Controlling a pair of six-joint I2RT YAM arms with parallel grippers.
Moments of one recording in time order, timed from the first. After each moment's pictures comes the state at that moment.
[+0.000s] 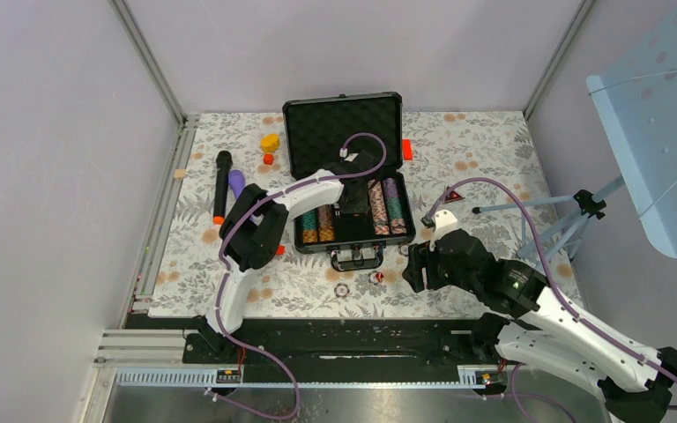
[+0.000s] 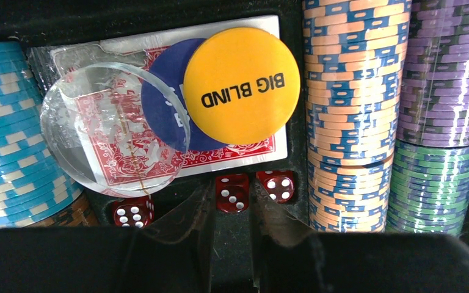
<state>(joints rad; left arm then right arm) -0.73 2.17 1.68 -0.63 -0.18 -0.70 0.90 0.69 0.73 -0.77 0.15 0.47</state>
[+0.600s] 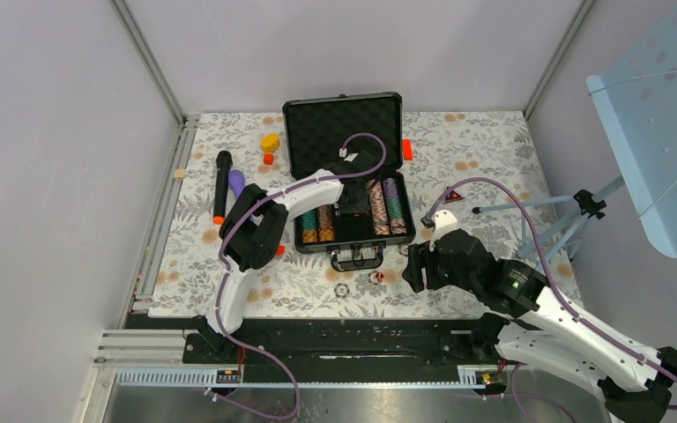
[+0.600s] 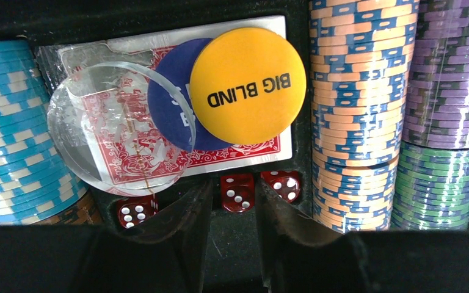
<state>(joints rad) -0.73 2.17 1.68 -0.64 -0.19 -0.70 0.90 0.70 0.73 -0.77 0.15 0.47</state>
